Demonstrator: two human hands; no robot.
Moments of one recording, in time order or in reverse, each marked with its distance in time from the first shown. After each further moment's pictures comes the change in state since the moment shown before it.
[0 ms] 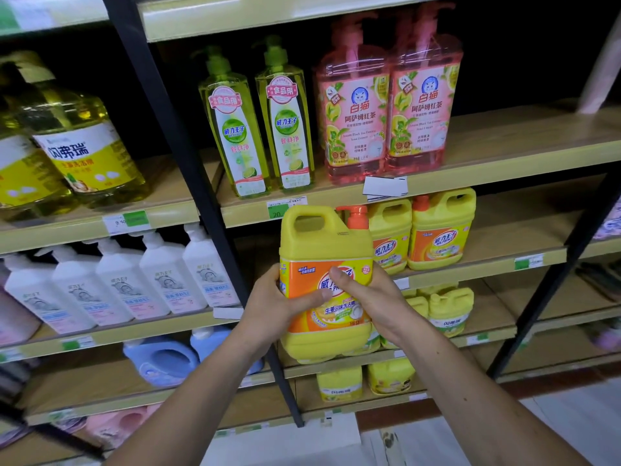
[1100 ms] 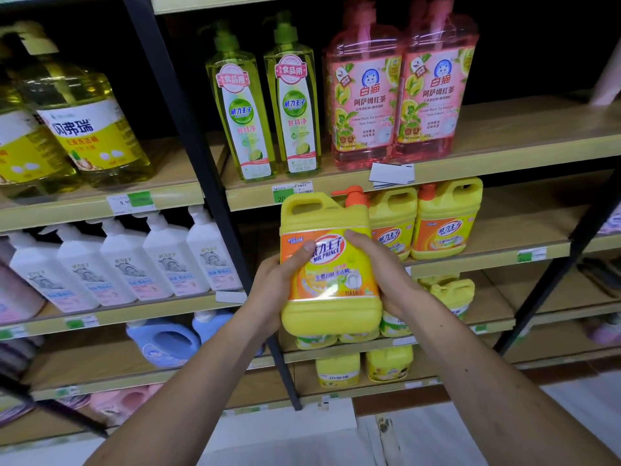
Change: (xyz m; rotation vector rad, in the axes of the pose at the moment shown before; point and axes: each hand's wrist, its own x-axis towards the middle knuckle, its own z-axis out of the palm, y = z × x) left_hand 0.006 0.002 0.005 -0.408 -0.038 -0.228; right_hand 0.012 -0.018 0.000 0.088 0.069 0.197
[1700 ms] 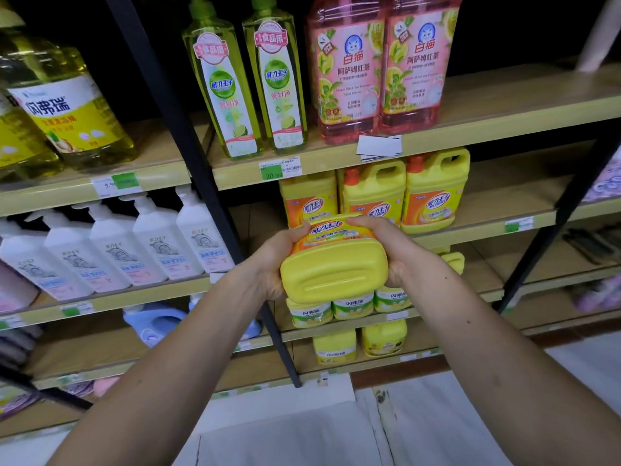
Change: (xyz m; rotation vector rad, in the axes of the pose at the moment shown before) left_hand 0.014 0.011 0.022 -0.072 0.011 -0.517; right_hand -0.012 -0.016 -0.012 0.126 0.055 0.396
